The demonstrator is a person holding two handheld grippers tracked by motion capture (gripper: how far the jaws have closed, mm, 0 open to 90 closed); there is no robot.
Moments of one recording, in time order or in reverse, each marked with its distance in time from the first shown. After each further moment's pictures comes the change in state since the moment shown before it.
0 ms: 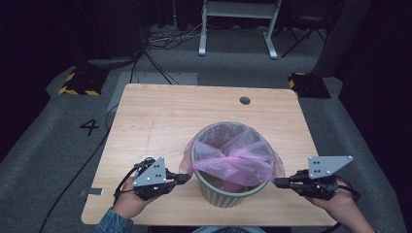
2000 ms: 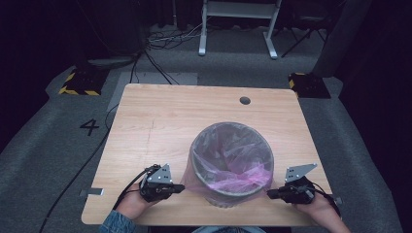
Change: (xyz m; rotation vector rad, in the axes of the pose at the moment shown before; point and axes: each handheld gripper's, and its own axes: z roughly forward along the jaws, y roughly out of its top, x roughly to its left) left arm 0.017 -0.067 0.030 0.209 -0.039 -0.173; right arm -0.030 -0.089 0.059 0.226 -0.020 0.241
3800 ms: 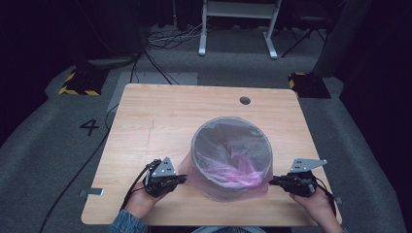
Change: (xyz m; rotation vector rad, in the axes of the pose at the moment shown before) left arm 0.004 0.016 0.009 -0.043 0.153 -0.121; right arm -0.008 0.010 -0.007 -0.194 -0.122 0.065
